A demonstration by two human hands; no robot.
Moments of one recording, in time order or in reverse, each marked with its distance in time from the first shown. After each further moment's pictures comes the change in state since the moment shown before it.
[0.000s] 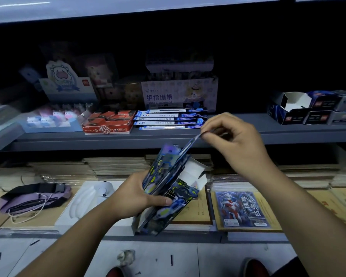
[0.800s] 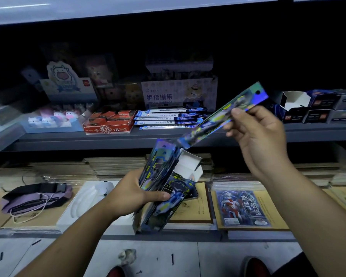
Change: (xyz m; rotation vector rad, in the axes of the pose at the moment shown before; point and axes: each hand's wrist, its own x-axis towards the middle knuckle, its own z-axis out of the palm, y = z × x) left_hand -0.007 0.008 -0.003 -0.120 0.029 -0.015; right_hand 0.004 0.000 -0.016 0.692 0.318 0.240
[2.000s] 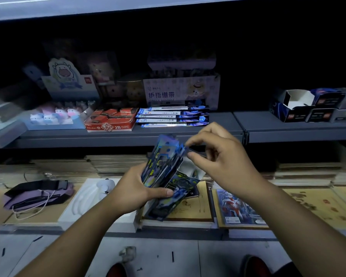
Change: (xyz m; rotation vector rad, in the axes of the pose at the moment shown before) left_hand 0.001 0.000 0.003 0.017 0.073 0.065; right_hand -0.035 0.020 0.023 -0.880 -0.451 -0.254
